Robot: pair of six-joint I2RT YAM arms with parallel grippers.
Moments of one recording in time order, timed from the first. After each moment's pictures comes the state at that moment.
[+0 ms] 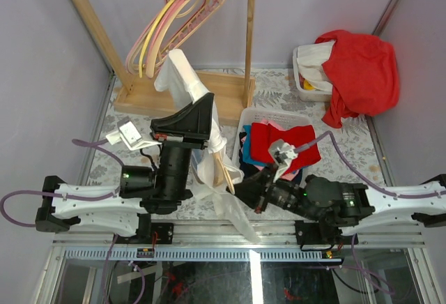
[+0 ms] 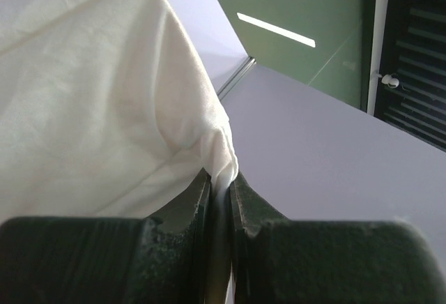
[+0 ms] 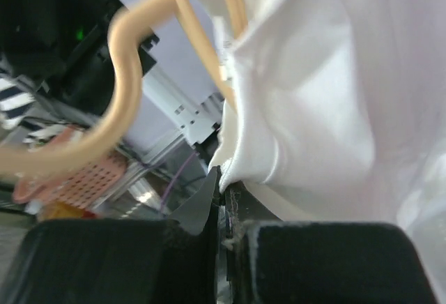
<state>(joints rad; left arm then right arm) -1.46 1.11 1.02 1.28 -0.83 0.06 1.64 0.76 0.83 -0.08 0.48 0.61</state>
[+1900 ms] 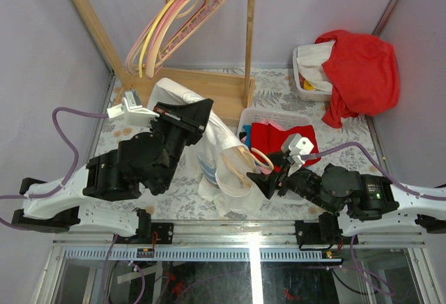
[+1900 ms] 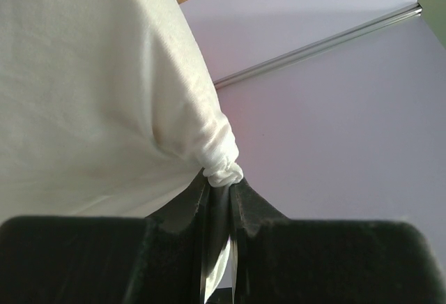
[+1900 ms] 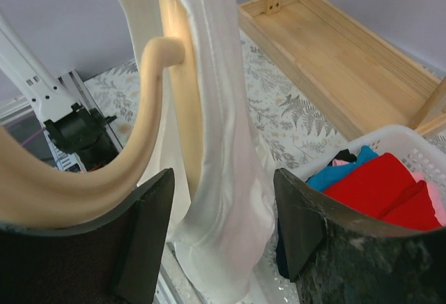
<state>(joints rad) -1.45 1.10 1.57 -0.47 -1.21 -1.16 1.56 0.74 1.03 -0.43 0.61 0.14</state>
